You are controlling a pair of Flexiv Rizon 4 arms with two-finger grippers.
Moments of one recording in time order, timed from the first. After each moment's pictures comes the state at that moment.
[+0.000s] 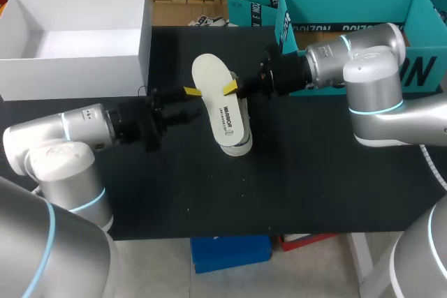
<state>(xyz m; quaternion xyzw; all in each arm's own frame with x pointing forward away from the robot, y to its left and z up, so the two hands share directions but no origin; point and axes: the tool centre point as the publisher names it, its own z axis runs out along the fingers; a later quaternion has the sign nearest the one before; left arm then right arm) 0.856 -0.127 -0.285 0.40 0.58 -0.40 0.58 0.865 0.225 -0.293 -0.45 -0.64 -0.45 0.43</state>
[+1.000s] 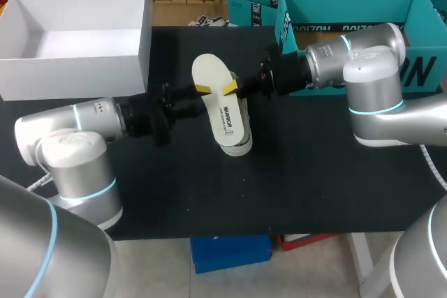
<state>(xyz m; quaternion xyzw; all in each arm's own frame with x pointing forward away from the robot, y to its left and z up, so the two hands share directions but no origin) 0.872 -0.147 -0.287 0.42 0.58 -0.39 0.58 0.865 0.225 -0.293 -0.45 -0.64 -0.45 0.43</state>
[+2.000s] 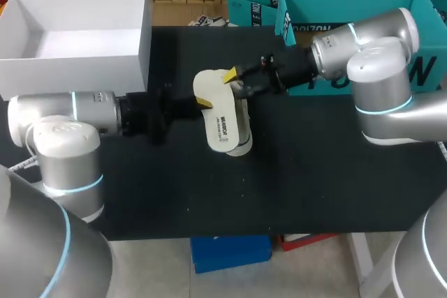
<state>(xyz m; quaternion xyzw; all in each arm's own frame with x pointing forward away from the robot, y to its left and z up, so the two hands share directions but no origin) 0.847 -0.145 -0.295 0.44 0.63 -0.41 0.49 0.865 0.210 -0.276 -0.50 -0.65 -0.43 0.37</state>
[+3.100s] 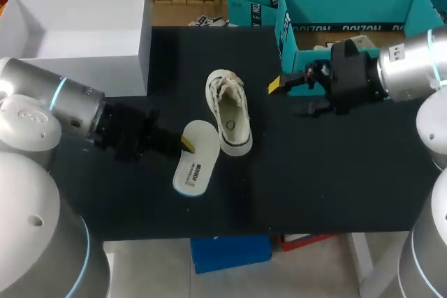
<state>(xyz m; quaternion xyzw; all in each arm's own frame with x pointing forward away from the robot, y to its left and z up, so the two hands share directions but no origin) 0.746 -0.114 -0.318 0.53 0.65 -0.47 0.29 0.761 0.116 -0.210 -0.64 -0.61 -0.41 0.22</state>
